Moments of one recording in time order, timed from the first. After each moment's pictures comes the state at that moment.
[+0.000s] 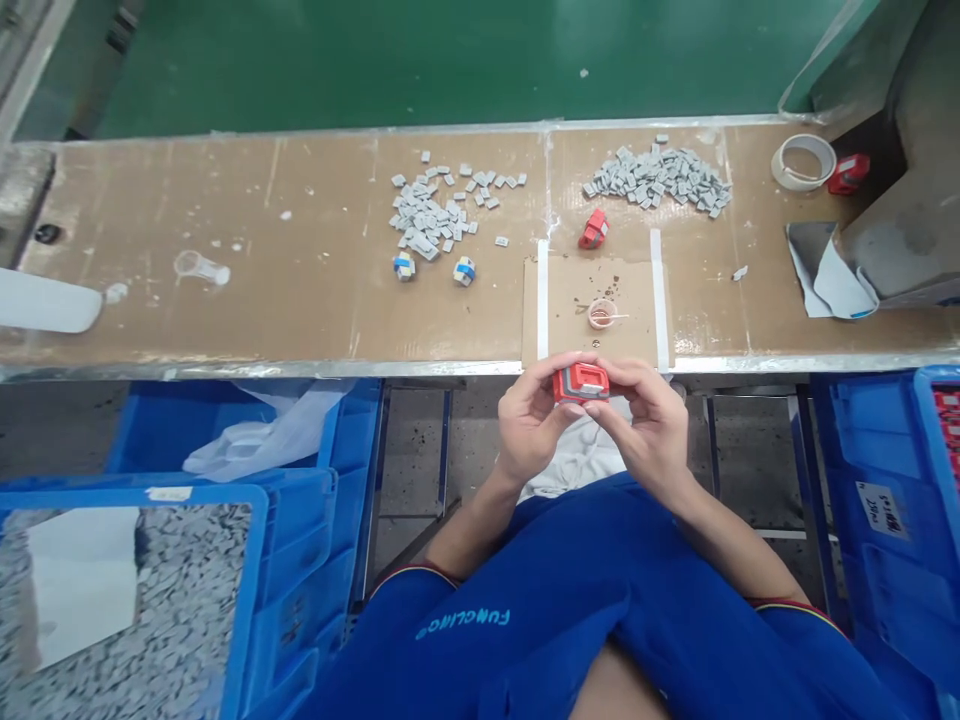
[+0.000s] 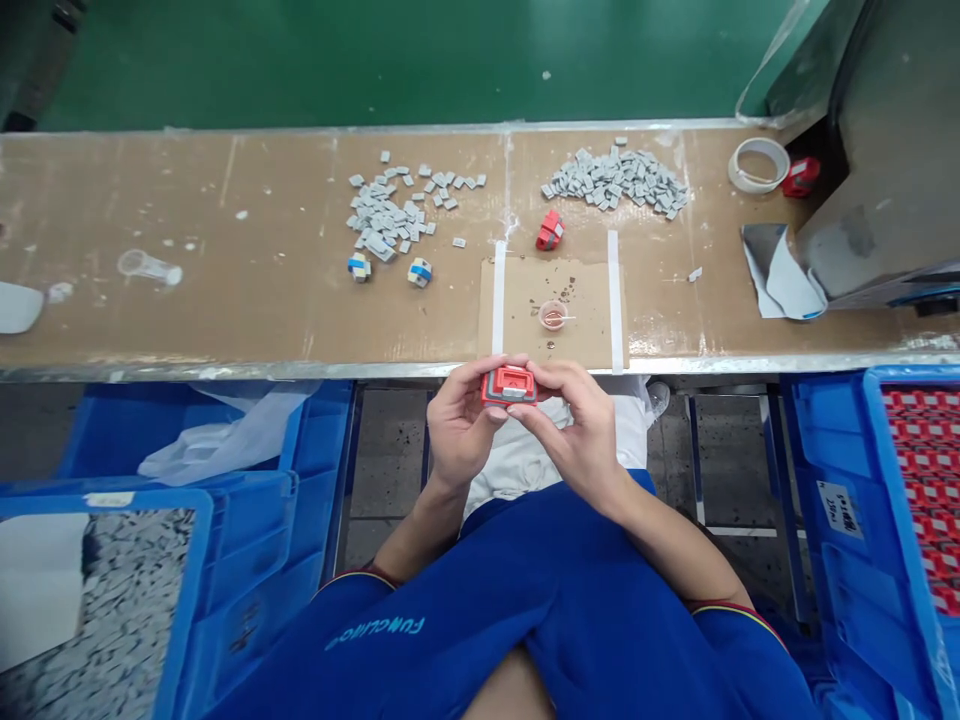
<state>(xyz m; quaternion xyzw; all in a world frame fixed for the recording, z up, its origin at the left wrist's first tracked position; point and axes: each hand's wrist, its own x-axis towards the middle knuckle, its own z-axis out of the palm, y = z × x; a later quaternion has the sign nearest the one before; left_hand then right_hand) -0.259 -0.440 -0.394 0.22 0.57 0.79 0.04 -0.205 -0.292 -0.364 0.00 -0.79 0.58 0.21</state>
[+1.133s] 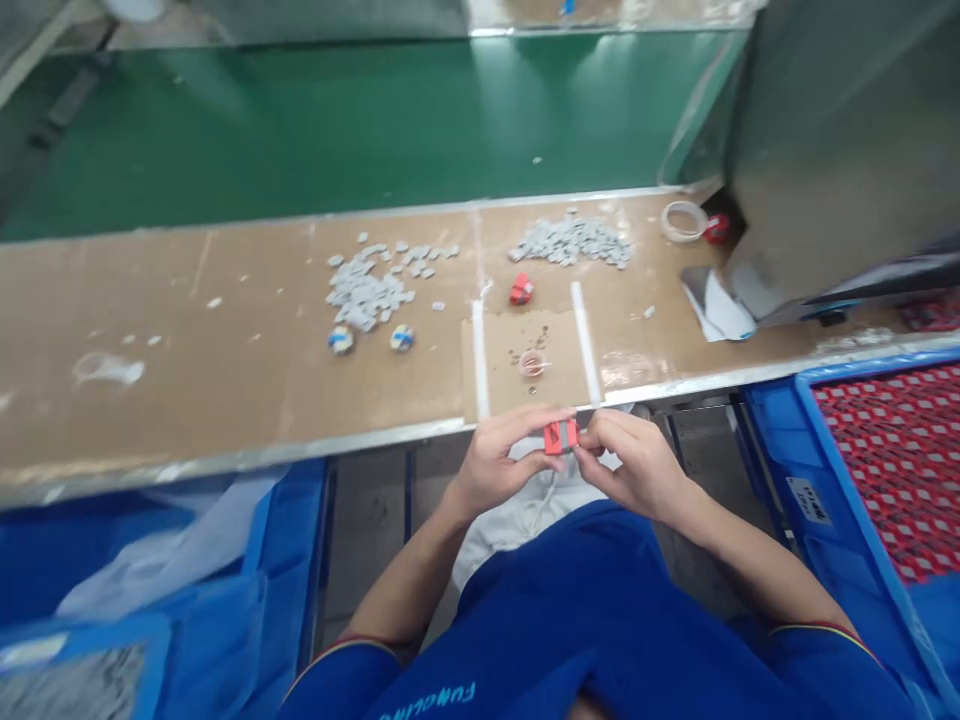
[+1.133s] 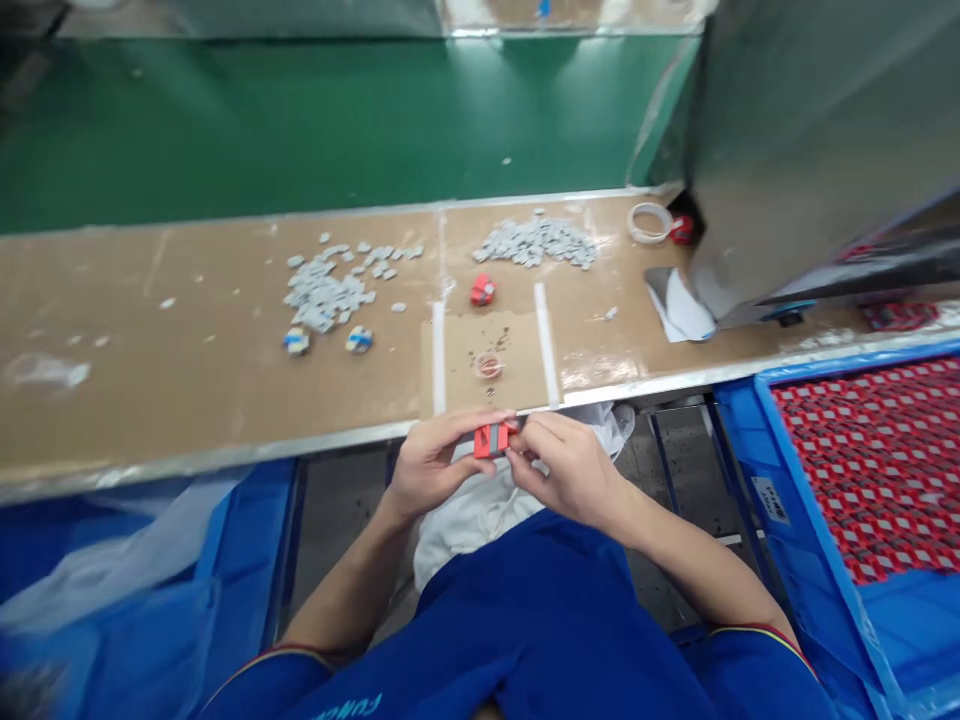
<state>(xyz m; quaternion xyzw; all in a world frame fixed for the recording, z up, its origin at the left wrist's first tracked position) -0.302 -0.417 -0.375 0.47 0.65 0.60 0.07 -0.197 -0.229 -0.340 0.14 -0.89 0.38 0.20</state>
